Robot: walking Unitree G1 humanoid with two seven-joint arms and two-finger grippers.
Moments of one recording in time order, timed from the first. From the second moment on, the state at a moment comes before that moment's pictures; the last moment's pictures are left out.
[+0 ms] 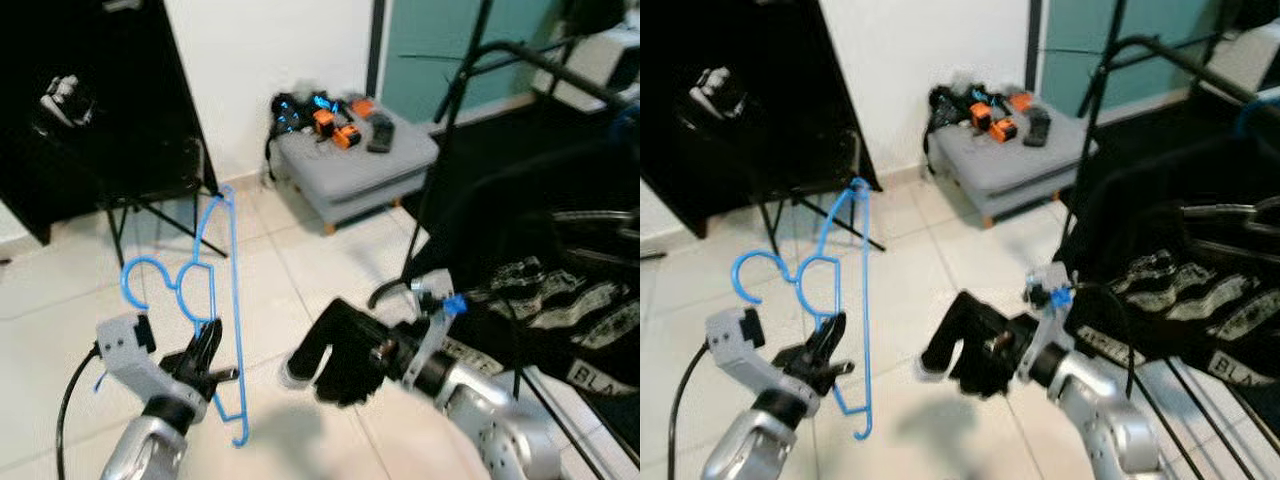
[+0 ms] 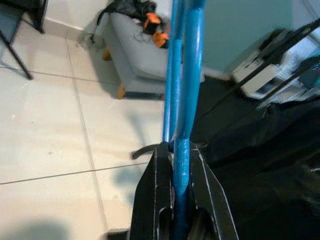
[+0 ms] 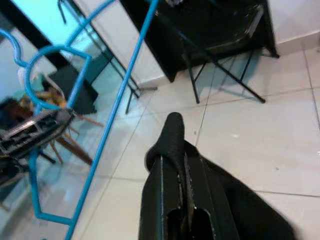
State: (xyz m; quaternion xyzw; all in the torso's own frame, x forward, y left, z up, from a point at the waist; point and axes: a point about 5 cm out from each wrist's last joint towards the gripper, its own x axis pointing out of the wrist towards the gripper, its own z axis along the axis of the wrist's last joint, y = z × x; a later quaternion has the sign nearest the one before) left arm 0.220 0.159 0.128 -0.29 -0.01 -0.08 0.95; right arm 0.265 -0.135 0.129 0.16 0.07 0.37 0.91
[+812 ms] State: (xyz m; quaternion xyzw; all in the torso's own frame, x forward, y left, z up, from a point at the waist) left arm 0.257 0.193 0.124 -0.34 0.01 -0.13 0.93; right arm 0.266 -0.126 0.129 0.18 0.08 0.38 0.90
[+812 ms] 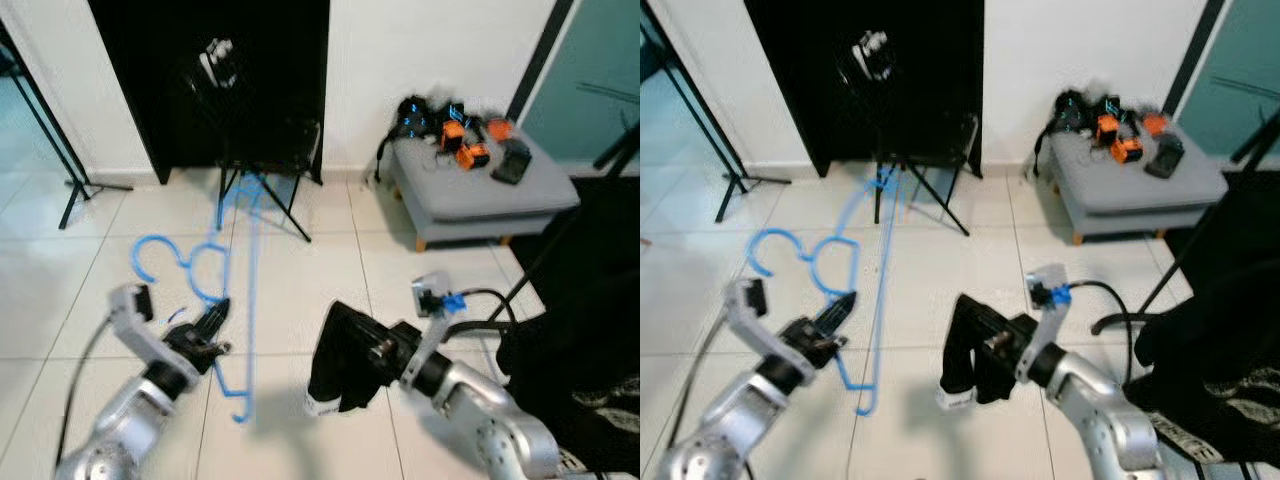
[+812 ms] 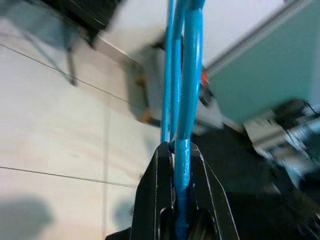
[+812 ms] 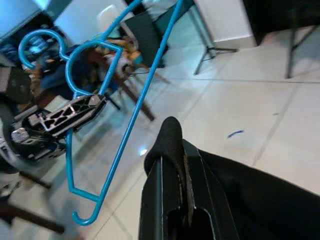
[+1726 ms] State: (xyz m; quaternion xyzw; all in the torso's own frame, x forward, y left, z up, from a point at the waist) left arm 0.216 0.155 0.121 -0.21 0.05 -0.10 0.97; right arm 0.269 -0.137 0.126 0.19 0.07 0.35 0.91
